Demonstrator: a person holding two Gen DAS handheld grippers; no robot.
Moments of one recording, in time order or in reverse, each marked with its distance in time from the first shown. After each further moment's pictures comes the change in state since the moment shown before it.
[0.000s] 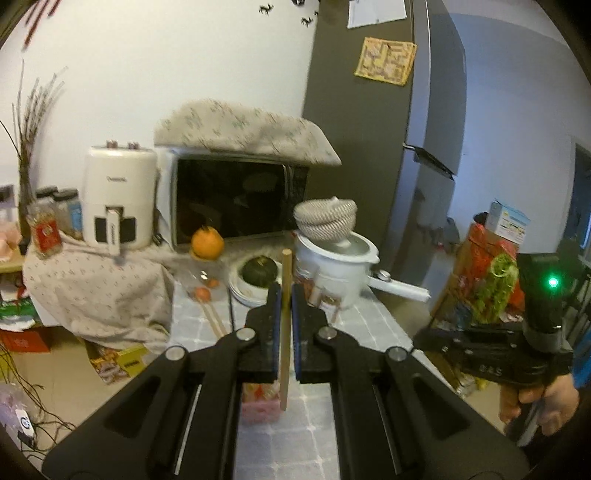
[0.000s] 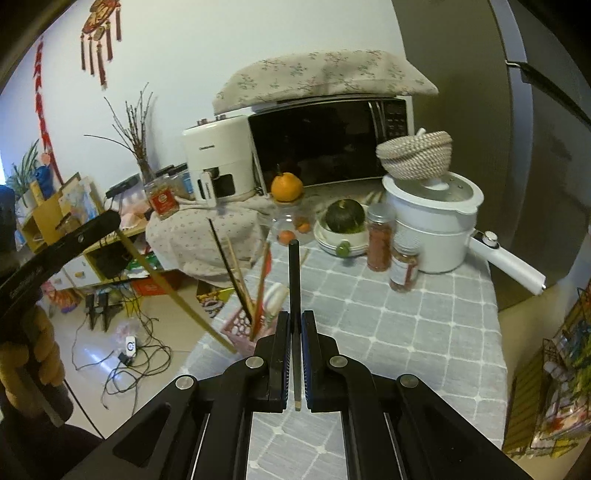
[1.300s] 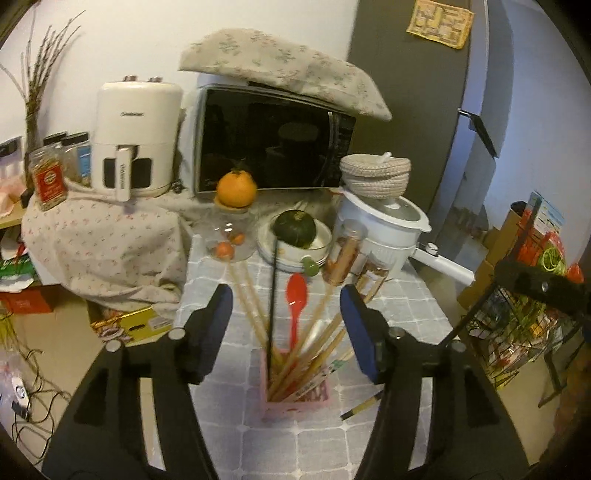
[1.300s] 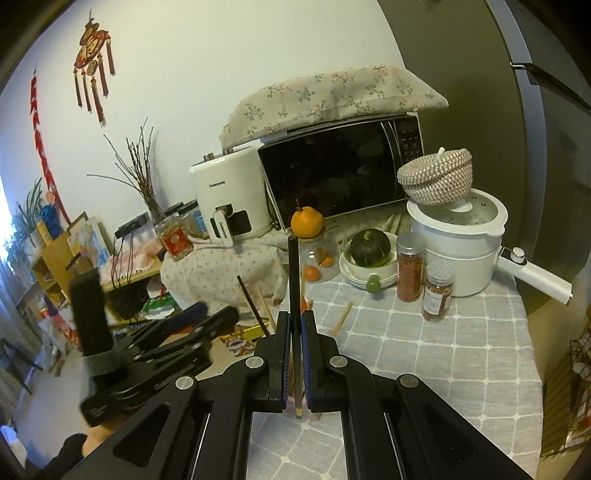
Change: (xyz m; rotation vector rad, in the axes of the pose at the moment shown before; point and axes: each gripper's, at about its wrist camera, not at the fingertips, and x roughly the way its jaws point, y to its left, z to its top) left arm 0.075 0.043 -0.030 -0.100 0.185 0.089; right arm 0.021 0.027 0.041 0.092 -0.098 0.054
